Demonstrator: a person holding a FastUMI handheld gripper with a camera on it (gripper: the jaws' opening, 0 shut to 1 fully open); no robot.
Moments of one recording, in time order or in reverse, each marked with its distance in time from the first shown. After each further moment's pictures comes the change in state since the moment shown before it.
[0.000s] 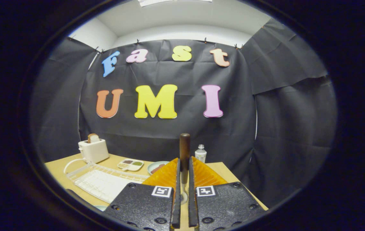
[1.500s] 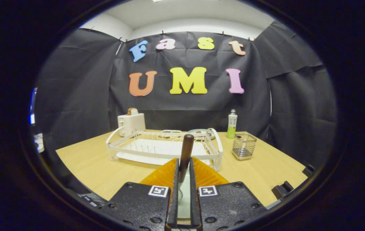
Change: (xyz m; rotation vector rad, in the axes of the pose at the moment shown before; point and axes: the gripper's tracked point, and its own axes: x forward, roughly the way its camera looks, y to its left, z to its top) arm -0.137 0.148 -0.181 -0.010 0.146 0.114
